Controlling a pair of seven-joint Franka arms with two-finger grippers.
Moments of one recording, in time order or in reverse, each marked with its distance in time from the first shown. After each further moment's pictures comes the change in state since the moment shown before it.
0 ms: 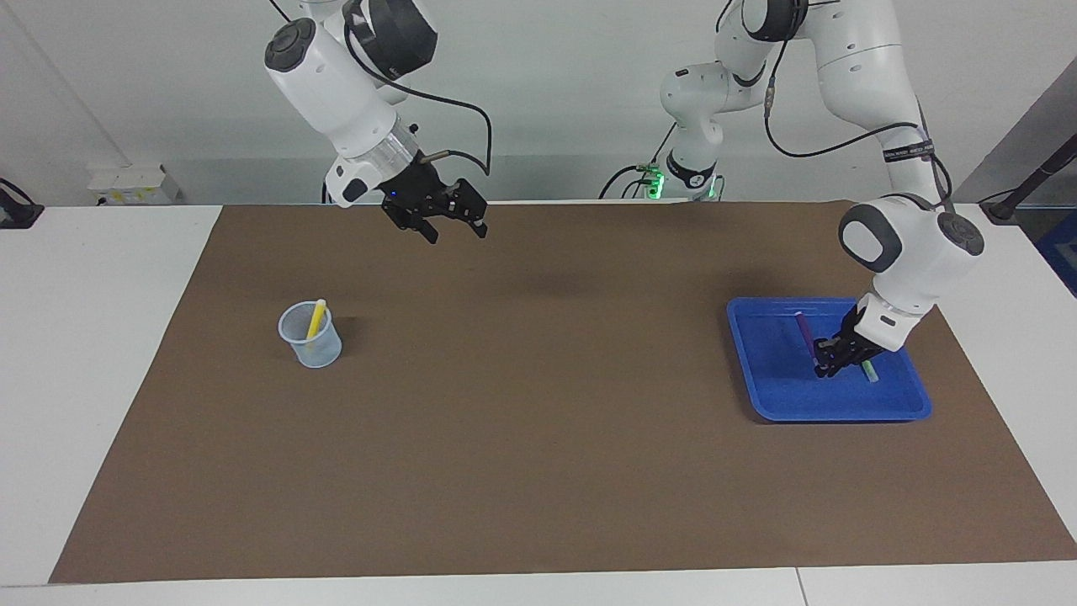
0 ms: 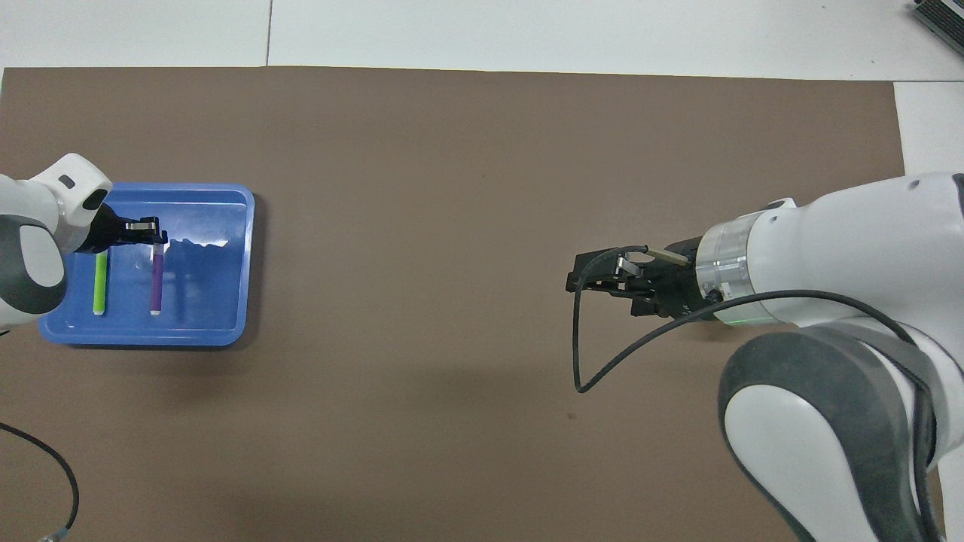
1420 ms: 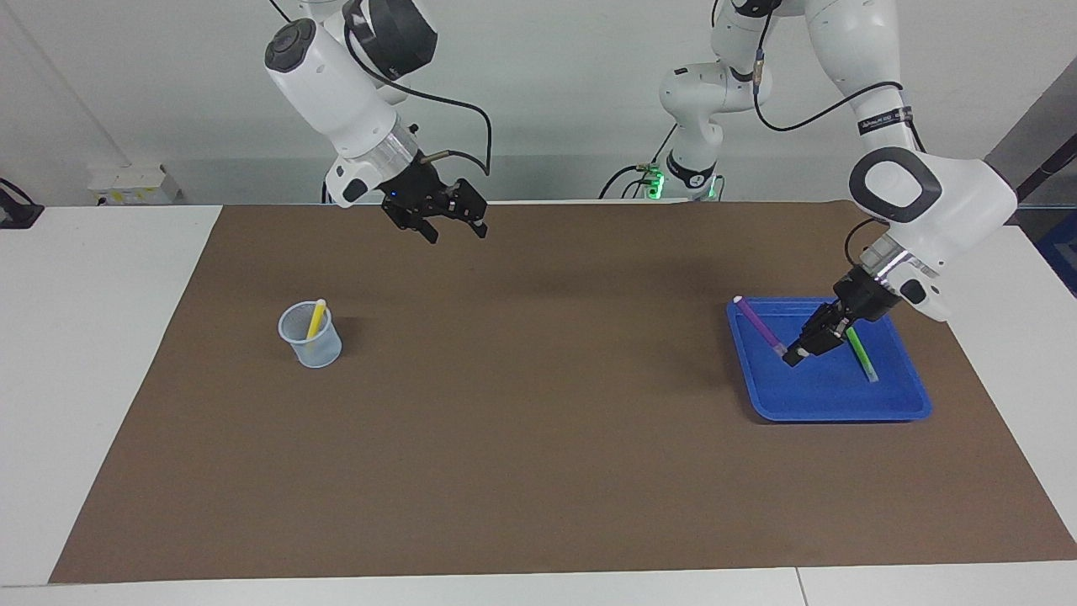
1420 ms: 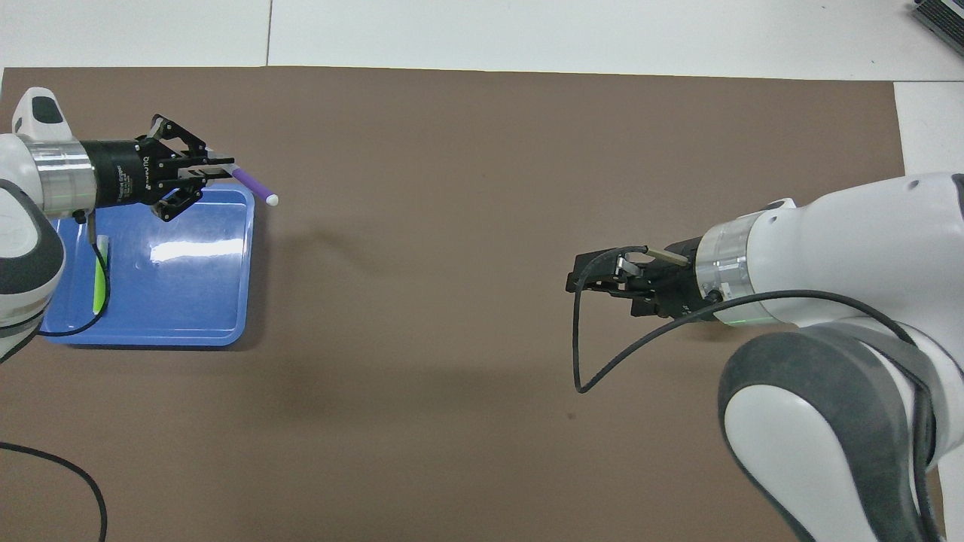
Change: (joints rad) left arm -0.136 -0.108 -0.007 0.003 -0.621 0.076 -0.767; right arm 0.000 0.000 0.000 -0.001 0.000 0.000 0.004
